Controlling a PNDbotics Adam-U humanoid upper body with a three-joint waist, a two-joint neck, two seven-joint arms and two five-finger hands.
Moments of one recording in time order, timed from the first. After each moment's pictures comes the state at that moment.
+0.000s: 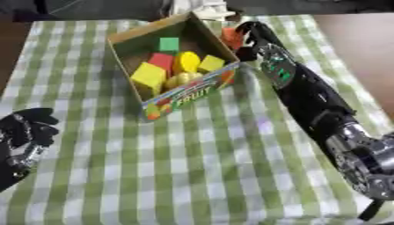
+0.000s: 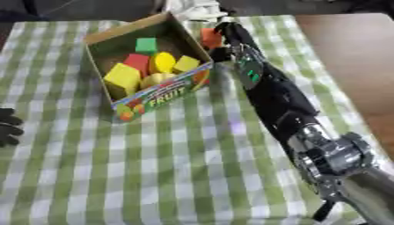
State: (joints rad) left arm -0.17 0.22 -0.04 -1.85 -0.18 0.01 -0.42; right arm -0.98 -0.33 0.00 -0.61 0.72 0.10 -0.15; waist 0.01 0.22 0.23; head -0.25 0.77
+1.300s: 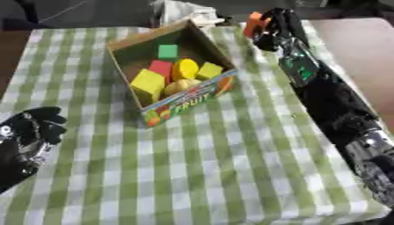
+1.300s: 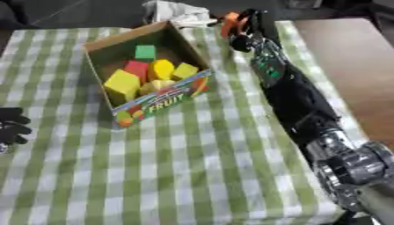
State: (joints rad) left arm -0.15 0.22 -0.04 -1.85 -0.18 0.02 -0.42; right arm -0.93 -0.39 0.04 -0.81 0.56 0.09 -0.23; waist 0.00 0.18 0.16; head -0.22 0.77
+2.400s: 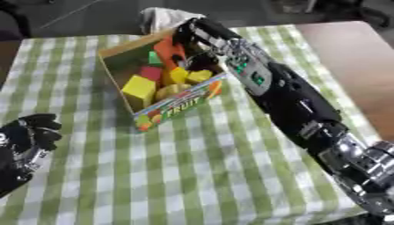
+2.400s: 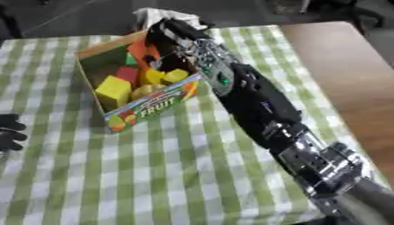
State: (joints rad) left arm -0.14 0.22 -0.04 -1.85 -0.18 0.02 -0.42; right arm -0.92 -0.26 0.29 -0.99 0.75 -0.11 0.19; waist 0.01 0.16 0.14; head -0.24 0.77
